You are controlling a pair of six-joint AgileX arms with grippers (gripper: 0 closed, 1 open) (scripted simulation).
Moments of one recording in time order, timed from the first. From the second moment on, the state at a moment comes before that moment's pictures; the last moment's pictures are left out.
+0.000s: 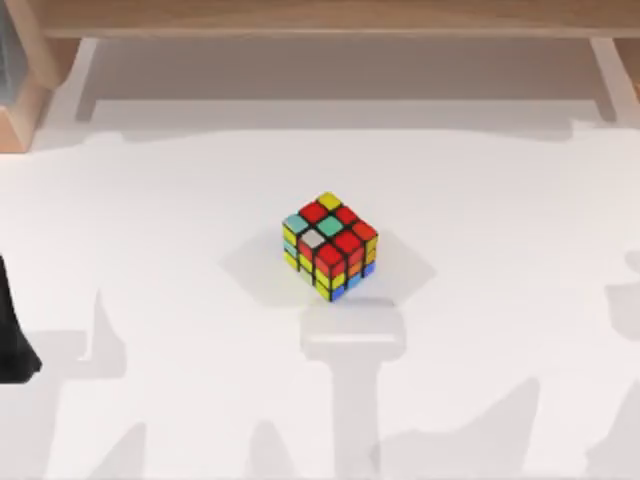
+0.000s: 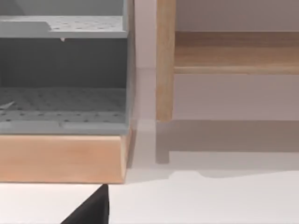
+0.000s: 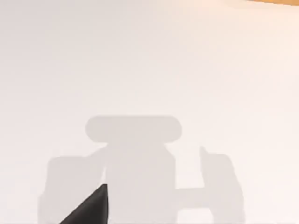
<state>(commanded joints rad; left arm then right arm) 0.00 0.00 0.00 0.00 0.00 0.00 -0.17 0.77 0.56 -0.43 -0.02 -0.19</state>
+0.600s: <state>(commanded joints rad) 0.00 0.00 0.00 0.00 0.00 0.00 -0.42 1.76 1.34 -0.92 -0.03 -0.40</state>
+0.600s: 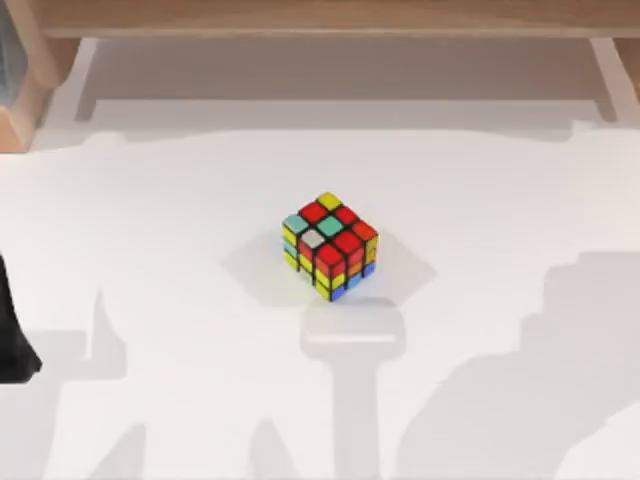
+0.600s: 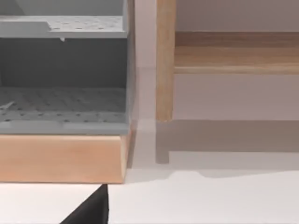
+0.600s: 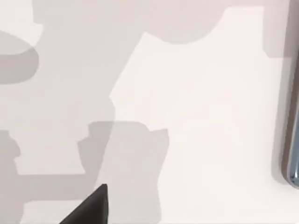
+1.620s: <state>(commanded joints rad) 0.00 0.00 0.00 0.00 0.00 0.00 -0.59 2.30 1.84 -1.08 -0.01 -0.51</state>
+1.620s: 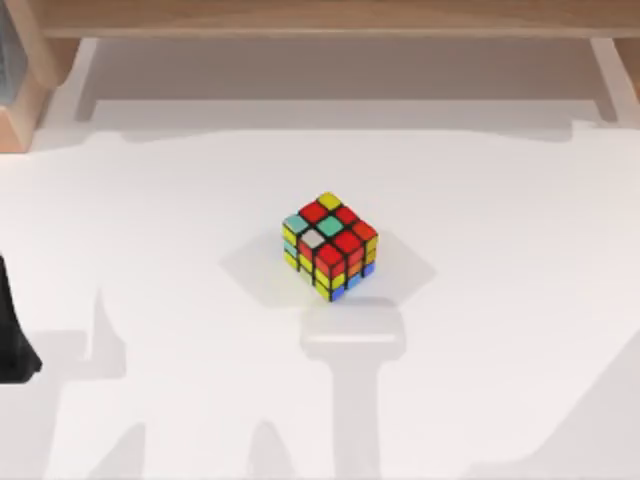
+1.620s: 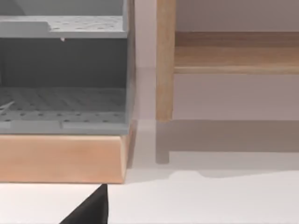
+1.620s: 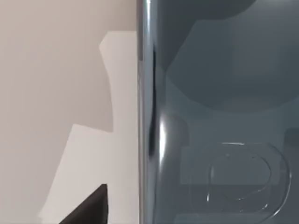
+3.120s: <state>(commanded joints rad) 0.00 0.00 0.00 0.00 0.00 0.00 -0.59 2.35 1.78 -0.98 -0.01 -0.51</state>
